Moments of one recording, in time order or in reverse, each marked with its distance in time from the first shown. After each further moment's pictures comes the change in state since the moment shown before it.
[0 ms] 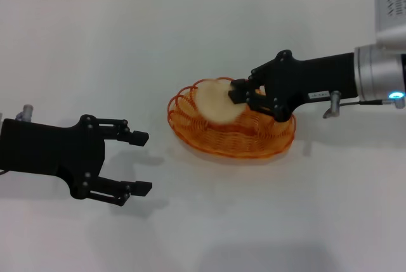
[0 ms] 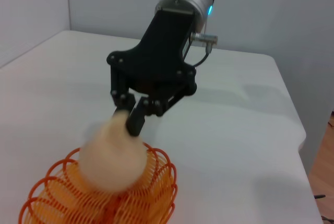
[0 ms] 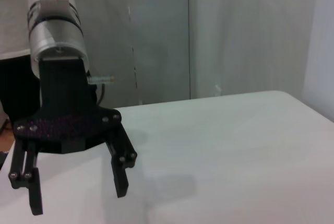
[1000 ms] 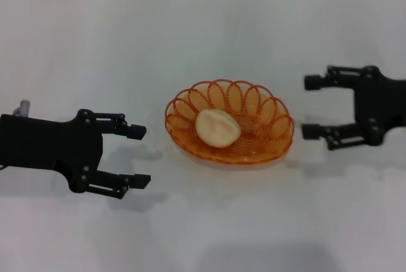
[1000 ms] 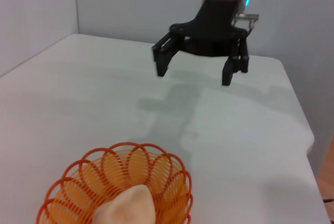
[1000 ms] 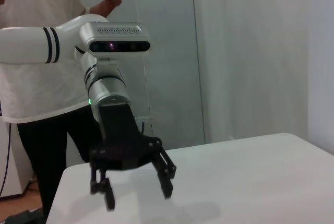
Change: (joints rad) left arm -0.002 0.001 -0.013 0.000 -0.006 -0.008 -0.003; right arm -0.096 -0.050 0.371 0.144 0.003 -0.412 -0.225
